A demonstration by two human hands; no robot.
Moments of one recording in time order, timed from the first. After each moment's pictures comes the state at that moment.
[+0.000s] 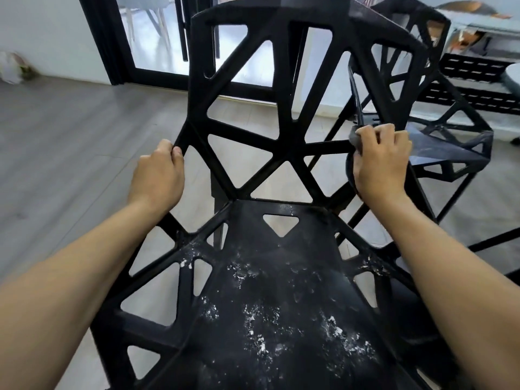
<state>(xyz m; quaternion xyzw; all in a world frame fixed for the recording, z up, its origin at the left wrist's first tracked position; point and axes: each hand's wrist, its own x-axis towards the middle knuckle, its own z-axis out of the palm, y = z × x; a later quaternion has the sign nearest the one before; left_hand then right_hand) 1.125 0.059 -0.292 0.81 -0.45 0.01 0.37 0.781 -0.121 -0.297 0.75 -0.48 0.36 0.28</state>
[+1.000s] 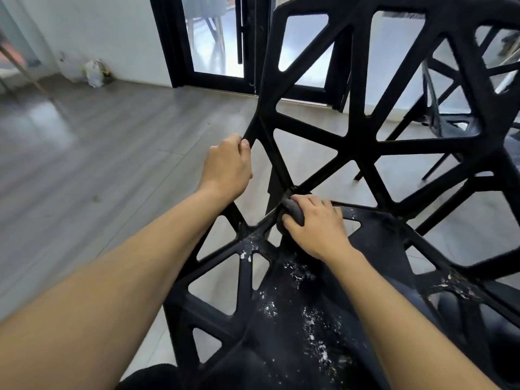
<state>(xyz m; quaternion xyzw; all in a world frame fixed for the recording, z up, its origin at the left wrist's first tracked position) 1.134 0.058 -0.288 0.80 -0.46 -0.06 0.39 0.946 -0.003 -0.390 0.87 -0.47 0.15 -0.11</state>
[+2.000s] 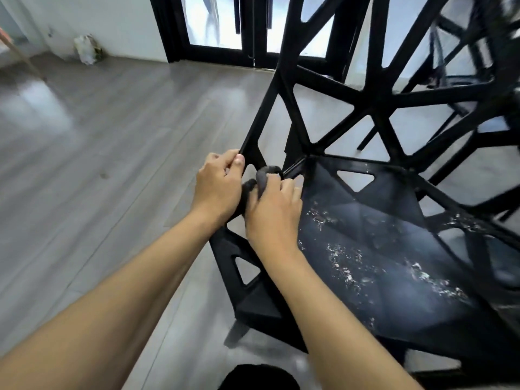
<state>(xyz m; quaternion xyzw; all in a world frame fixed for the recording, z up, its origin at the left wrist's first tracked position) 1.121 0.170 -0.338 0.77 -0.43 -0.14 0.46 1.022 0.157 -0.374 0.76 -0.54 0.33 -0.17</state>
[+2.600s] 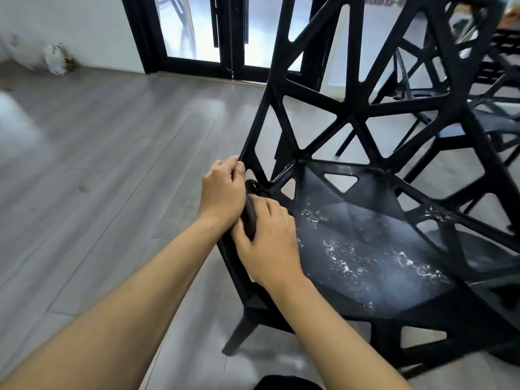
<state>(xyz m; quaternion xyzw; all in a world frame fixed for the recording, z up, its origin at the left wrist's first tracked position) 1.126 0.175 -0.342 0.75 -0.47 -0.12 0.46 1.005 0.201 -0.386 0.81 -0.45 0.33 -0.16</state>
